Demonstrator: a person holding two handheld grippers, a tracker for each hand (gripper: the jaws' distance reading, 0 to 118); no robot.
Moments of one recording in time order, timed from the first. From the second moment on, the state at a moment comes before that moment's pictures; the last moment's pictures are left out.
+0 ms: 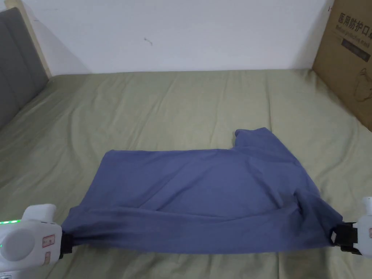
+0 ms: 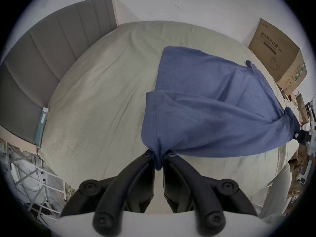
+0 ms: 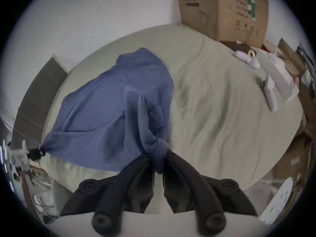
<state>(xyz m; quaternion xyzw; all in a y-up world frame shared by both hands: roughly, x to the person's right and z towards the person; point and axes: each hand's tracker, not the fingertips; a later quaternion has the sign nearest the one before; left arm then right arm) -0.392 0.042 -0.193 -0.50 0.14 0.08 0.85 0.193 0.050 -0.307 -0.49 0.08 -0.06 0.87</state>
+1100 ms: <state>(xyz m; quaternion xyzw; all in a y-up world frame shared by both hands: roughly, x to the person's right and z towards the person) -0.348 0.056 -0.231 -0.49 0.11 0.11 0.86 0.157 0.052 -0.346 -0.48 0.10 -0.04 0.87</state>
